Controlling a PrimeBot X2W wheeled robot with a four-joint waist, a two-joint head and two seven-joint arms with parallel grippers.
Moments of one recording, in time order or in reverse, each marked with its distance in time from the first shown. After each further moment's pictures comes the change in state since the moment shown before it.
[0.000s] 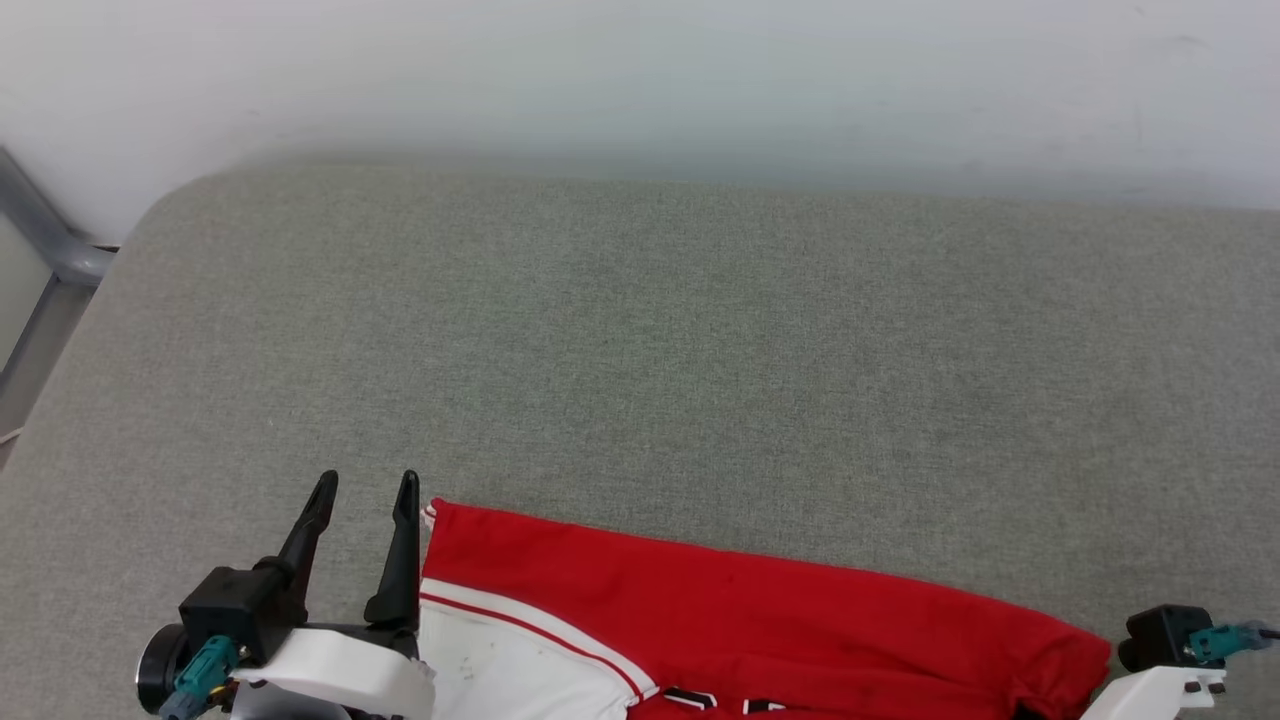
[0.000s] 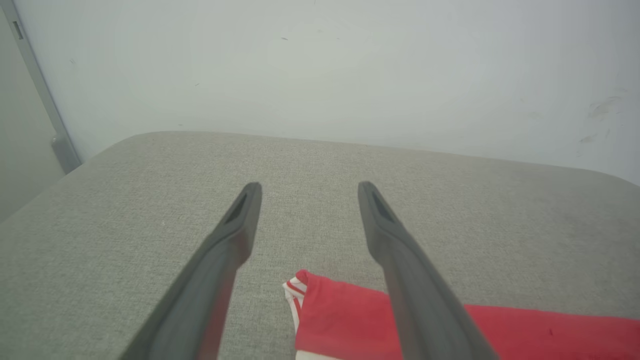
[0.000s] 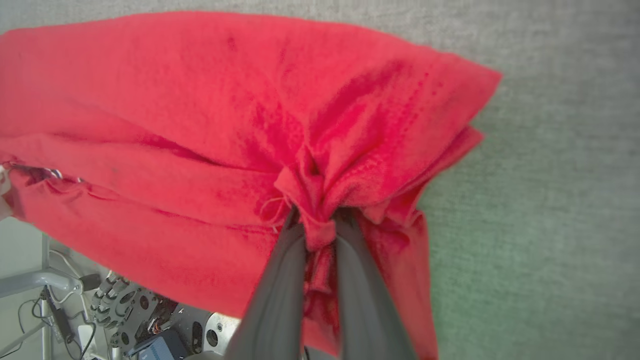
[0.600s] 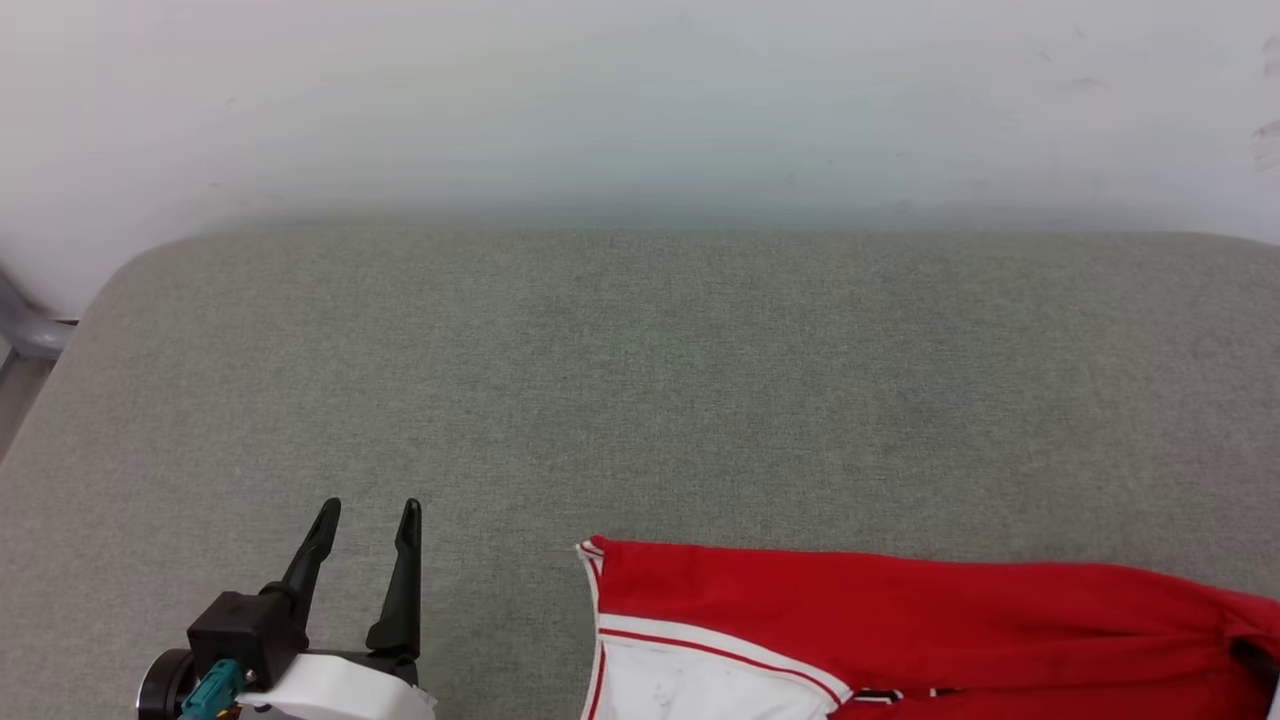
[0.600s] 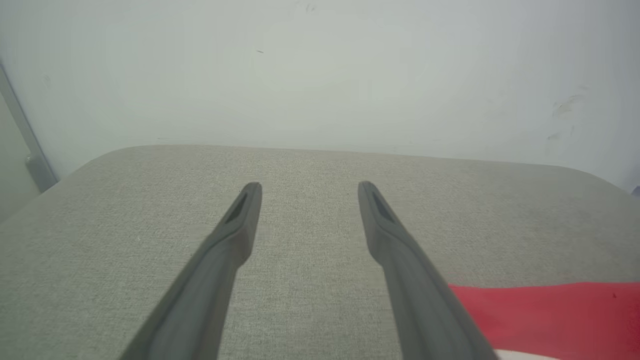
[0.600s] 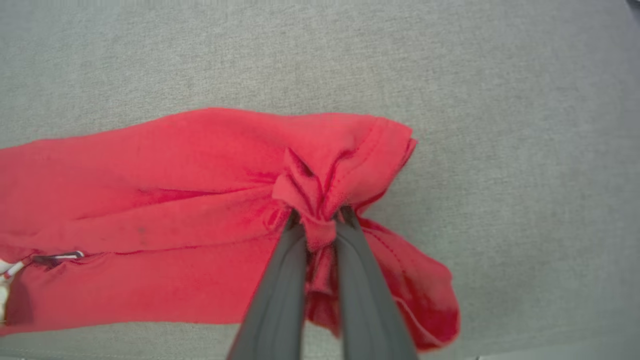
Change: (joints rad) left arm 0.042 0.007 -0.006 -0.003 0.007 0.007 -0.001; right arm -0.053 -0.111 -0.264 -0.050 -0.057 0.000 0.016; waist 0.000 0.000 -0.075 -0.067
